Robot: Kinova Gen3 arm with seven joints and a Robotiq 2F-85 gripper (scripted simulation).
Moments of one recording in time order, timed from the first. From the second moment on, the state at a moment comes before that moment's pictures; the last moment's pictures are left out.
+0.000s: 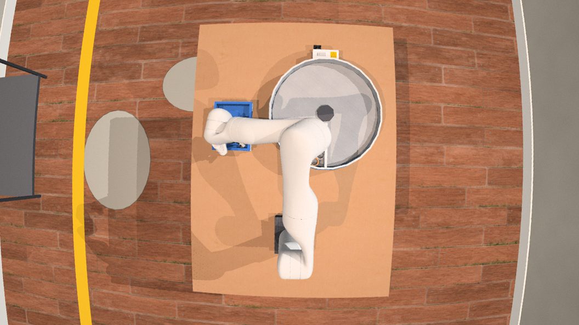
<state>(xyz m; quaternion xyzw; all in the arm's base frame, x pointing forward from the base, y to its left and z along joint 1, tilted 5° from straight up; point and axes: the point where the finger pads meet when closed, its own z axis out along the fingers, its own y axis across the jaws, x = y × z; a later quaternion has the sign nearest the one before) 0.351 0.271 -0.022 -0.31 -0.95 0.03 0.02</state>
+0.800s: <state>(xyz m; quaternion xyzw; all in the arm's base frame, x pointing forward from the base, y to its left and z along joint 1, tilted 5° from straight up) 0.350 0.270 -0.037 -0.31 -0.95 0.03 0.02</state>
